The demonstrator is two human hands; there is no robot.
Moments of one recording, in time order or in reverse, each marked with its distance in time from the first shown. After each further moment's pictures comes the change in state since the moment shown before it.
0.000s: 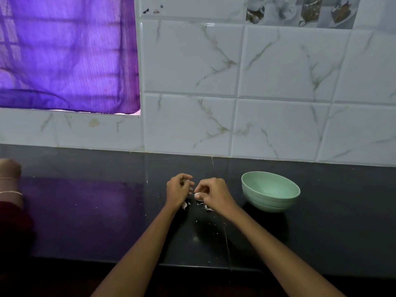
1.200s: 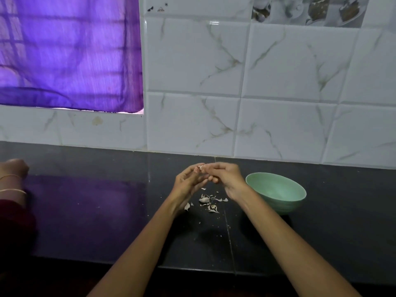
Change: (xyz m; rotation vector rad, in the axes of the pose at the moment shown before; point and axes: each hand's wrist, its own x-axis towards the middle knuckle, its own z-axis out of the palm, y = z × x) left_hand -0.004 0.029 -0.002 -0.864 -0.319 -0.163; right_hand 0.030 -0.002 -0.019 0.896 0.082 0.371
